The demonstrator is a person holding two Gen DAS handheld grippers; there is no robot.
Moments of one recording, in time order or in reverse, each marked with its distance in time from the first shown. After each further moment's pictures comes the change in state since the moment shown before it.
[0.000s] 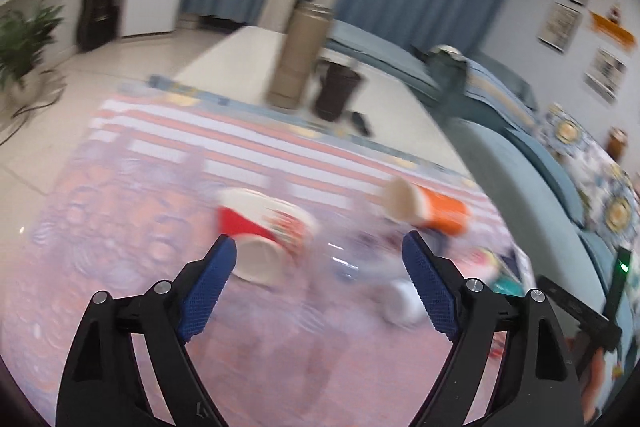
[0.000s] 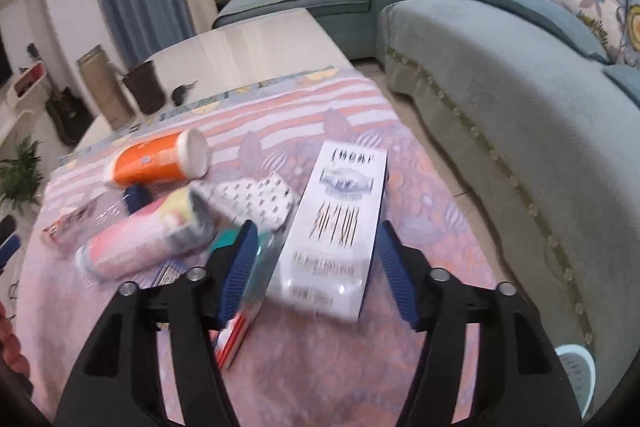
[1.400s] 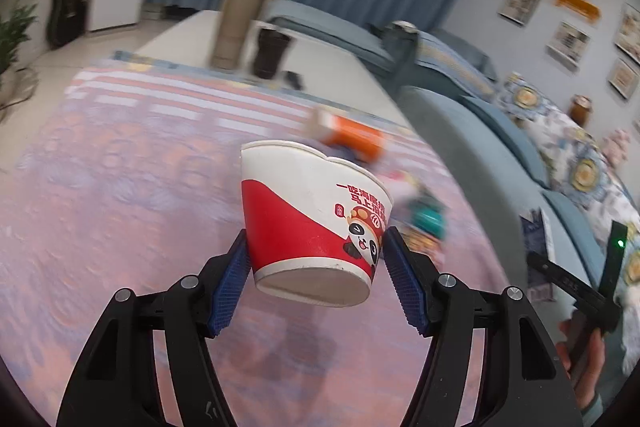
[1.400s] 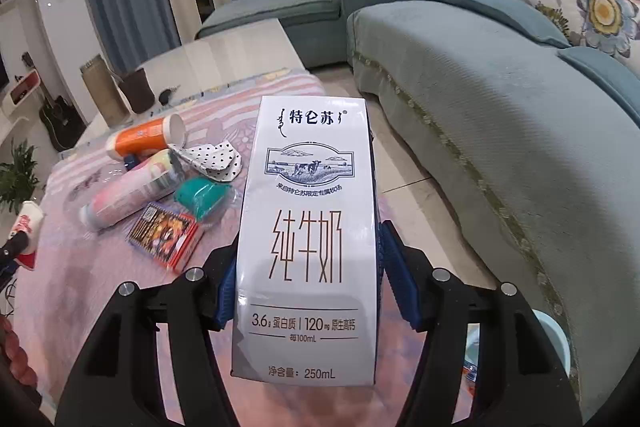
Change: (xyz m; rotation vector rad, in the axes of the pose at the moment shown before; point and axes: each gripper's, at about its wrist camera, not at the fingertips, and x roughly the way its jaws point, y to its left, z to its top) left arm -0.056 -0.078 -0.081 0.082 0.057 -0.156; right arm -0.094 -0.067 -0.054 0.028 -0.031 -0.017
